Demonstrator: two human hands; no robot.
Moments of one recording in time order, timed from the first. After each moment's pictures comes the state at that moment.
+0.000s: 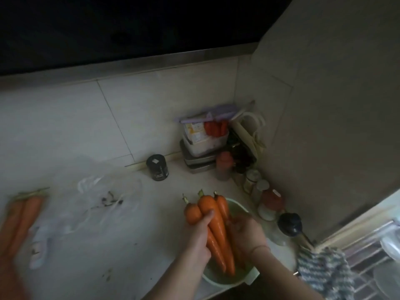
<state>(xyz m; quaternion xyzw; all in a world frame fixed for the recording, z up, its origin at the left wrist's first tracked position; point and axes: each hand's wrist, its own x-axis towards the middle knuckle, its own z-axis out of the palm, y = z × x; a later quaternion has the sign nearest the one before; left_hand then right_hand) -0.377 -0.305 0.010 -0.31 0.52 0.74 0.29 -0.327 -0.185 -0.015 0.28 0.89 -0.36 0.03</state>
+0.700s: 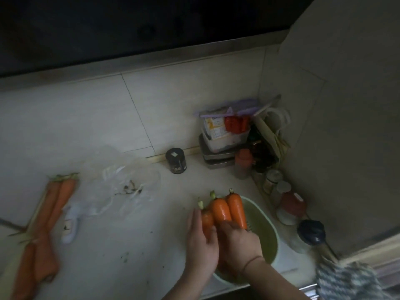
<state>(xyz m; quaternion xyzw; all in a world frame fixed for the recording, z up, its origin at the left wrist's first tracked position) -0.349 -0.338 -0.015 -0.02 0.90 0.44 0.03 -0.330 -0.226 -0.033 0.03 0.98 -0.19 -0.04</state>
